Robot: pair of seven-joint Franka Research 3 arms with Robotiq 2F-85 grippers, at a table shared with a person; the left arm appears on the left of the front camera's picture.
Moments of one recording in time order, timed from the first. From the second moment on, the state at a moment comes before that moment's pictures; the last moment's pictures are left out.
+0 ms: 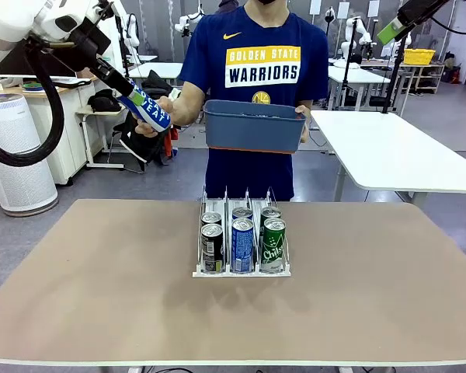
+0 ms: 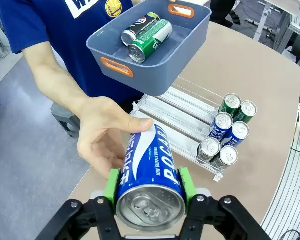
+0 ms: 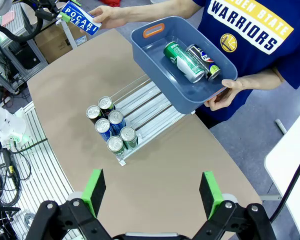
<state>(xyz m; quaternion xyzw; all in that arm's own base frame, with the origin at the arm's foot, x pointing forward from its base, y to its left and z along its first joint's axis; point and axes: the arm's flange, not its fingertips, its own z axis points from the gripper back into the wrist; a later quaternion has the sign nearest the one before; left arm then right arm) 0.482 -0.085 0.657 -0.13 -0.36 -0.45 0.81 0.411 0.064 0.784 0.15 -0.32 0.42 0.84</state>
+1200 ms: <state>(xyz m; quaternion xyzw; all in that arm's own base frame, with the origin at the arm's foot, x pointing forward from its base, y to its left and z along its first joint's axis) 0.482 -0.085 0.657 -0.13 -0.36 -0.45 0.81 0.411 0.064 0.784 0.15 -0.32 0.42 0.84</state>
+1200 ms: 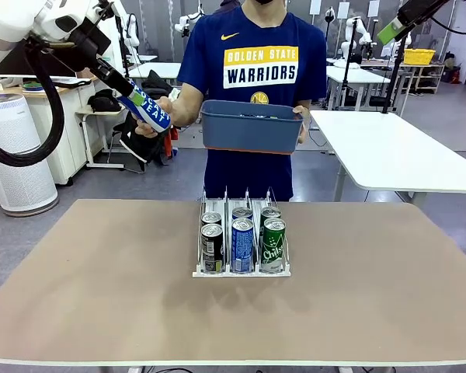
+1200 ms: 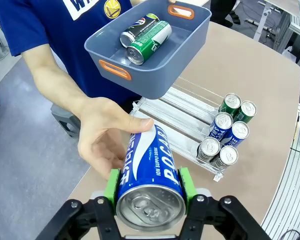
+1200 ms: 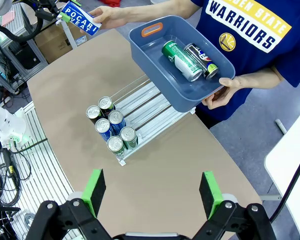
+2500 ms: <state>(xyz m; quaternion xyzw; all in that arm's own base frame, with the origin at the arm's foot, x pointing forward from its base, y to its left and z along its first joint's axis) 0.482 -0.085 0.656 -0.13 -0.36 -0.45 0.81 0.411 0.064 0.784 0.15 -0.32 0.42 0.84</state>
